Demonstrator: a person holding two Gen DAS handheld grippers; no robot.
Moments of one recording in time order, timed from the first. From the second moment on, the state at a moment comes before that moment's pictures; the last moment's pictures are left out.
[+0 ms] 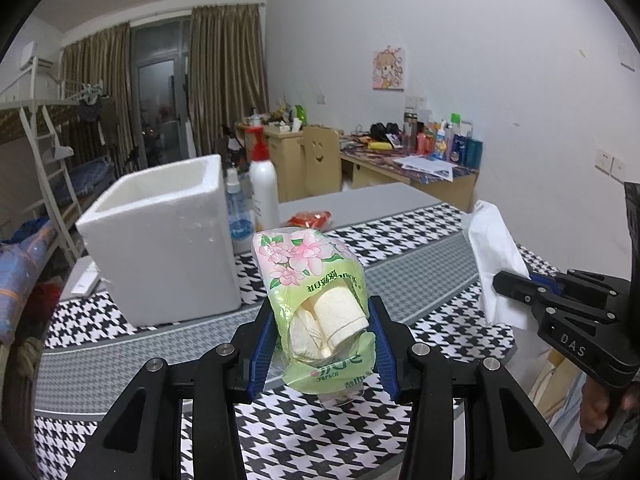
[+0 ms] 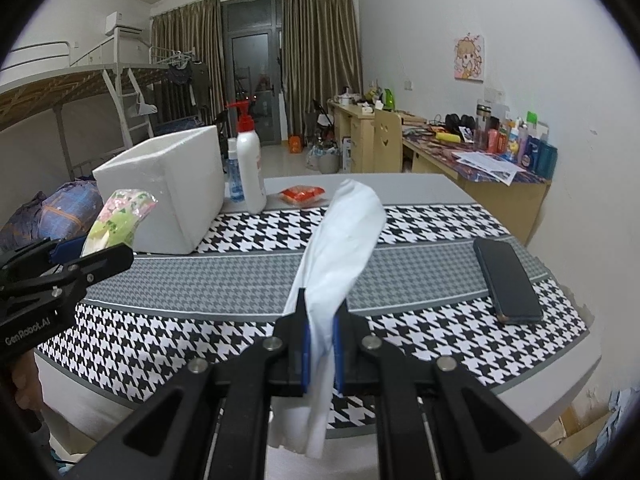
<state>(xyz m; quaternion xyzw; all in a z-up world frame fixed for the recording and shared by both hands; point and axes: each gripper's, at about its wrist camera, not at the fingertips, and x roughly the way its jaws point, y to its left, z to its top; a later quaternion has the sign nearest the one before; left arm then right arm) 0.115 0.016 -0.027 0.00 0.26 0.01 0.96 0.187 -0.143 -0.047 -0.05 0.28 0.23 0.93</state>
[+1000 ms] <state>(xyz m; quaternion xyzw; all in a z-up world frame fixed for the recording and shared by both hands) 0.104 0.055 0.009 0.00 0.22 0.05 0.98 0.185 -0.108 -0.013 -0.06 0.23 0.28 0.93</state>
